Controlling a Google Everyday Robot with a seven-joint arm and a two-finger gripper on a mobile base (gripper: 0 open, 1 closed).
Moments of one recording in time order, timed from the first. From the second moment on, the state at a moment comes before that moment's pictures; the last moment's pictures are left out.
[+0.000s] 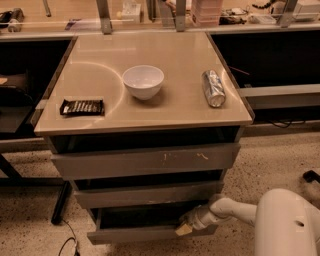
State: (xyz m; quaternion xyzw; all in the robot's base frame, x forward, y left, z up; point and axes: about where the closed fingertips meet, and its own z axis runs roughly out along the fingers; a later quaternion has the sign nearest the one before) arm 0.520 -0.097 0.186 -0.44 0.83 0.28 0.19
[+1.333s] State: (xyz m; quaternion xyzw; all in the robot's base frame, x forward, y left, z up) arm 0.508 -0.096 0.192 -0.43 0.84 0.28 0.19
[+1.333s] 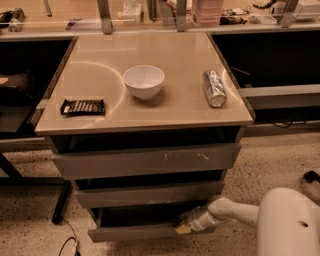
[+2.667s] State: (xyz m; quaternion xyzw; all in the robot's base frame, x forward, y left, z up) arm 0.482 -0.097 0.193 -0.42 0.84 0.28 0.17
